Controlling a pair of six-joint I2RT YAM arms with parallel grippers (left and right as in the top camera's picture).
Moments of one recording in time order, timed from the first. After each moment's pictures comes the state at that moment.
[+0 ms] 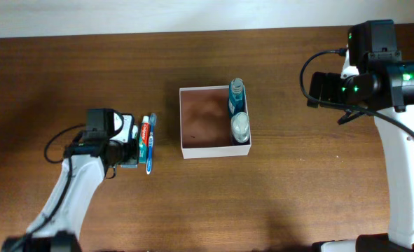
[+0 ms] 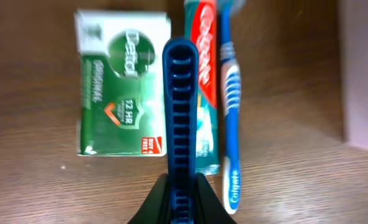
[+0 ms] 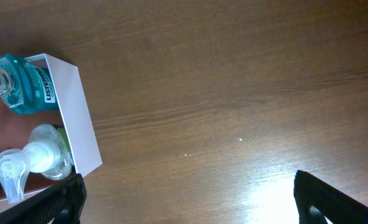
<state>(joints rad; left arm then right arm) 0.01 1.44 0.85 -0.58 0.12 0.06 0.03 1.56 1.87 -1.45 0.12 0.24</state>
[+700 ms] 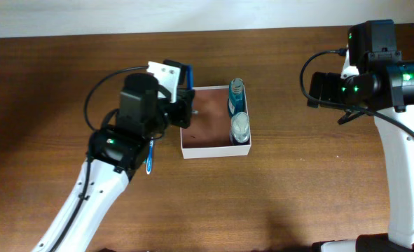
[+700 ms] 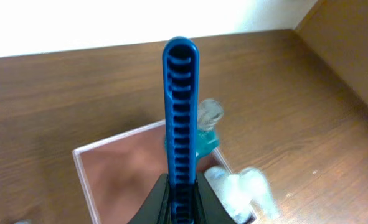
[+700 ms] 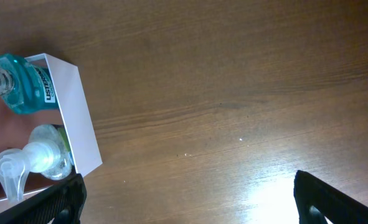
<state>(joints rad) -0.40 1.34 1.16 -0.33 0.21 -0.21 0.03 1.56 1.87 -1.45 0.12 0.24</state>
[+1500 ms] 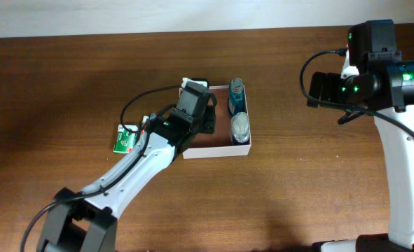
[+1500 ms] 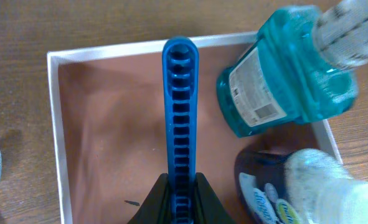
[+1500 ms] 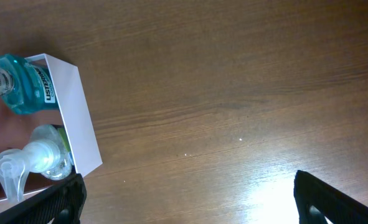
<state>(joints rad) -0.56 1.68 1.17 -0.35 -0.11 -0.39 0.03 1.56 1.87 -1.45 0.12 0.24</state>
